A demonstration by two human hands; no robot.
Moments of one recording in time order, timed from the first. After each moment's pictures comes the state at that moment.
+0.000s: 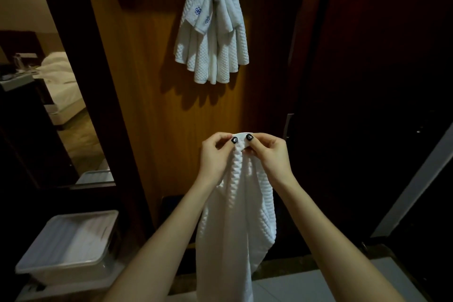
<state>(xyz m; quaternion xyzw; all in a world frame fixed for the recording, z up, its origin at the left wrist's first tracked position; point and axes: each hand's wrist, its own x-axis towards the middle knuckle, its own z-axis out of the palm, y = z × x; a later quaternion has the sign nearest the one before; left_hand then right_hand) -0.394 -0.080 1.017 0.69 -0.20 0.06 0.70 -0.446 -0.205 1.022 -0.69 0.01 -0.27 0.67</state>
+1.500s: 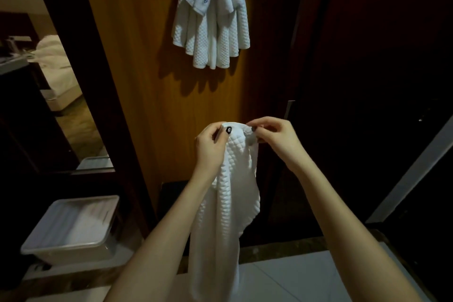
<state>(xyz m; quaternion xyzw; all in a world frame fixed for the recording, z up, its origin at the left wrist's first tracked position) -0.391 -0.079 0.996 0.70 -0.22 0.14 0.66 -0.453 -0.229 1.036 -0.81 0.03 -0.21 0.54</state>
